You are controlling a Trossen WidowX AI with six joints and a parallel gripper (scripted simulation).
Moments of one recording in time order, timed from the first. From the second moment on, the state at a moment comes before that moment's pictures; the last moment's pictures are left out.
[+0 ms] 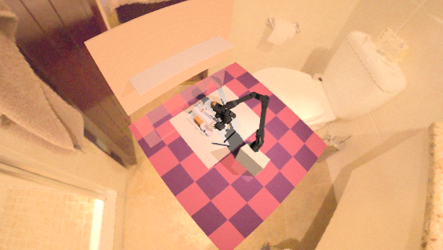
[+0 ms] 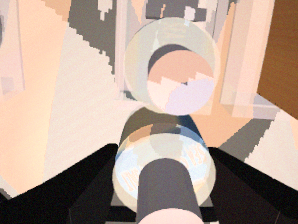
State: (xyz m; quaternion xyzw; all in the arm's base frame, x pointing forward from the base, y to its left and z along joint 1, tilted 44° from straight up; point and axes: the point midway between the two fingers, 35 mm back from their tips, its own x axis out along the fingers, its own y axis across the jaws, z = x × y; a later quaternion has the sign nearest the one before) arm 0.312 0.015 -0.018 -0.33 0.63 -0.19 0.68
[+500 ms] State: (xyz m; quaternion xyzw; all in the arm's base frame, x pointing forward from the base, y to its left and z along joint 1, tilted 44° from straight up) arm 0.318 0.016 -0.018 -0.33 0.63 -0.19 0.68
